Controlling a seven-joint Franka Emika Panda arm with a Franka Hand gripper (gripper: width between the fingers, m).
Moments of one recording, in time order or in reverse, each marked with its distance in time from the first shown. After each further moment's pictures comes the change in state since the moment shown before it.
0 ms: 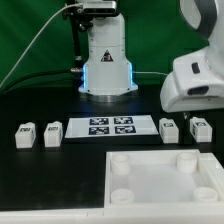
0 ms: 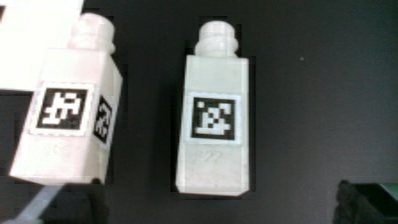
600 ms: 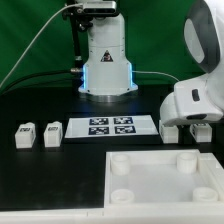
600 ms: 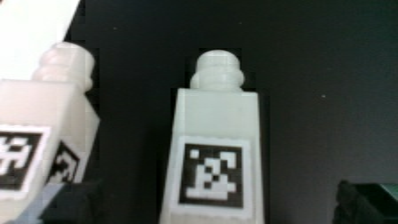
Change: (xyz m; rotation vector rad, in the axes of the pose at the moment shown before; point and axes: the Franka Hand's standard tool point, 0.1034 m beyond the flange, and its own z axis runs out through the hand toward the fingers) arm 0.002 -0.003 0.046 -0.011 -0.086 0.006
